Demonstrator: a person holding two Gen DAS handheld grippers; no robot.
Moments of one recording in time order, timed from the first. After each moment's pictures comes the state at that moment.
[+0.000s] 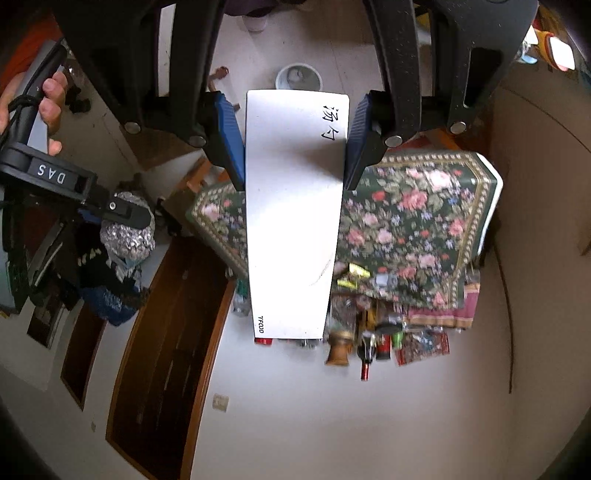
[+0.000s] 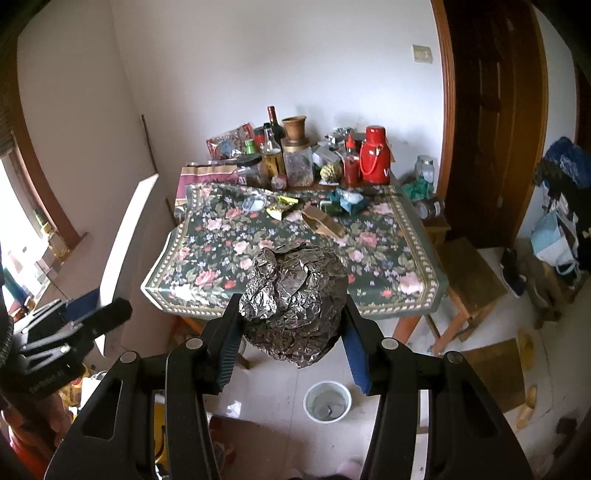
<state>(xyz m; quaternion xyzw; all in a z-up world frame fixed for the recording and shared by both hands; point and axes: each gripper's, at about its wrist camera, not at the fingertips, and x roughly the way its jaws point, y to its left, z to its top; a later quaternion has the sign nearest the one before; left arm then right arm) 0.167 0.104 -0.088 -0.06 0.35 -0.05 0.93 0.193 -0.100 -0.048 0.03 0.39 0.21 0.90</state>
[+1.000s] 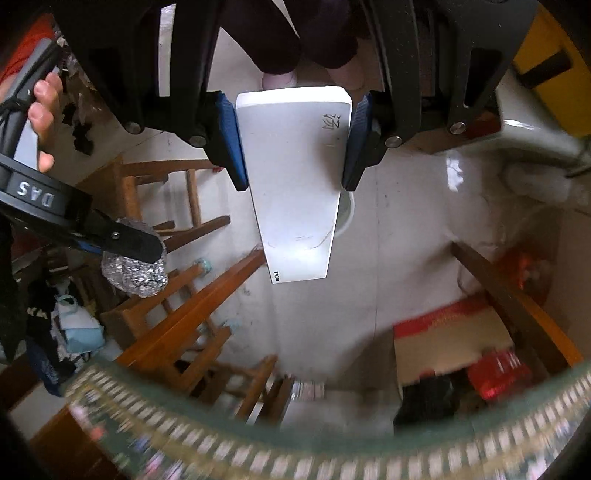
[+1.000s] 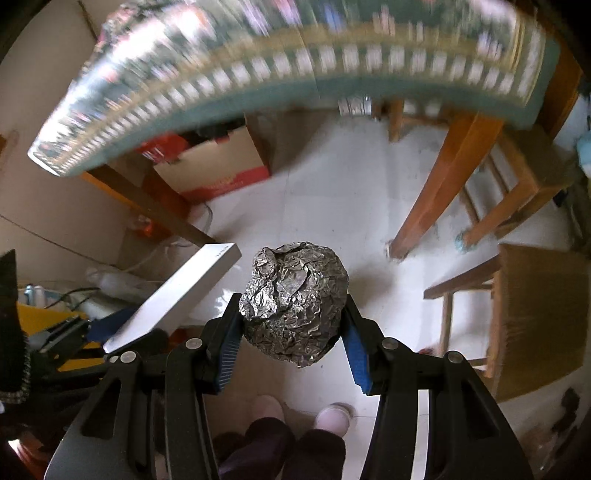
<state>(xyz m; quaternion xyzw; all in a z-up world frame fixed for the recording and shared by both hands) 0.236 0.063 -0.501 -0.14 0.59 -0.03 0.80 0.258 -0.099 -0.415 0.00 0.61 0.22 0.76</state>
